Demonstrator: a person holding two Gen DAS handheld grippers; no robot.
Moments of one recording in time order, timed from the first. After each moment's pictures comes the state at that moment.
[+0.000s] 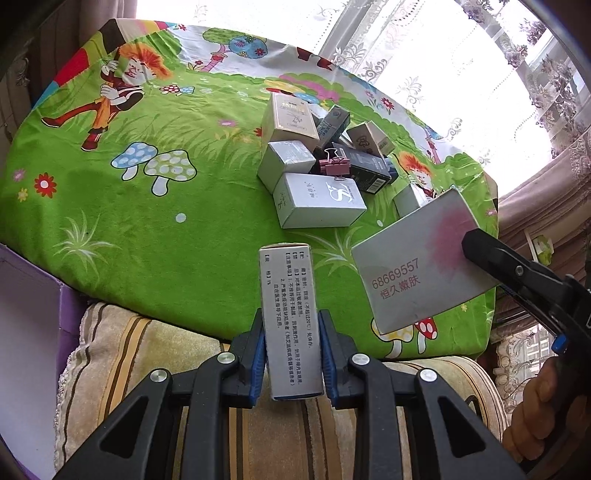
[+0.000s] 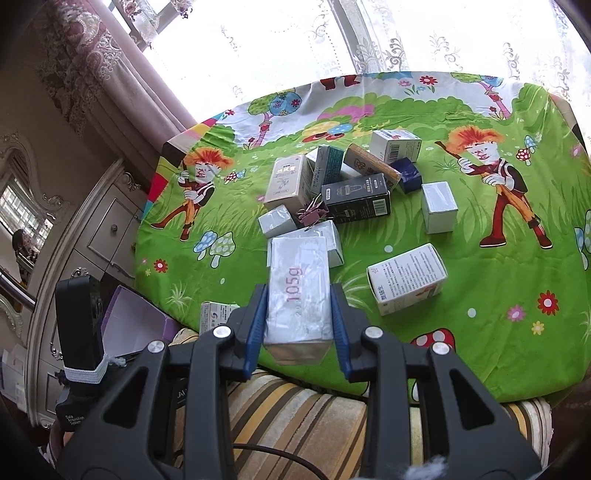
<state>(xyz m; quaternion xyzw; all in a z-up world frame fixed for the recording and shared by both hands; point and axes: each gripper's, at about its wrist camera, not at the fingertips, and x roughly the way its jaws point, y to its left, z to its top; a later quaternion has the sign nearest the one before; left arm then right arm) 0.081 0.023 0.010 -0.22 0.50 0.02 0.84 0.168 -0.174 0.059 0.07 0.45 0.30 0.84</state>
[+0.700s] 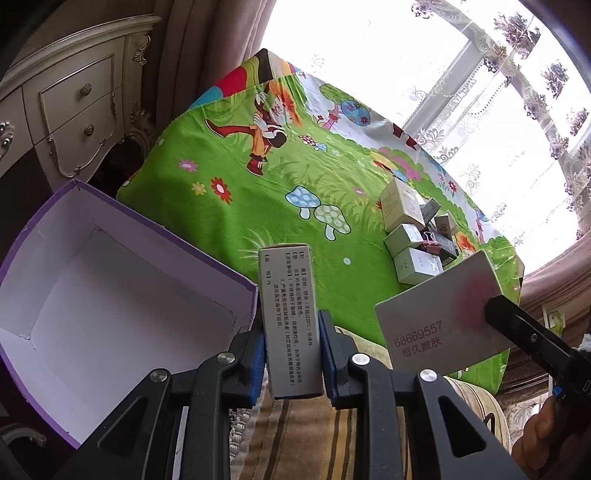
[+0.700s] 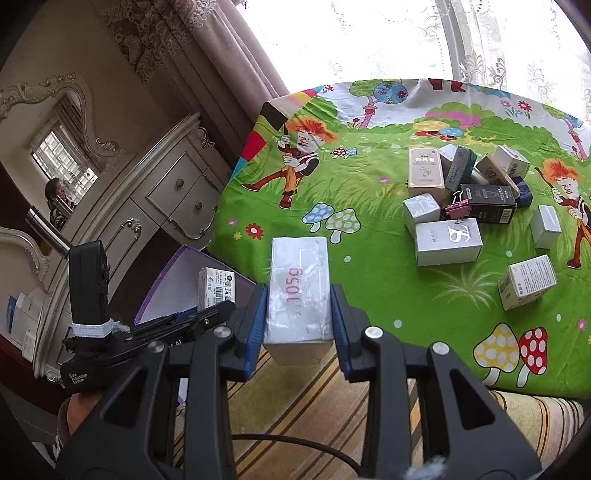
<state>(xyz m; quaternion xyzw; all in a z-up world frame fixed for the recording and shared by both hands) -0.016 0.150 0.038 -0.28 0.43 0.15 0.85 0.091 -0.055 0.091 0.01 0.44 0.42 0.80</state>
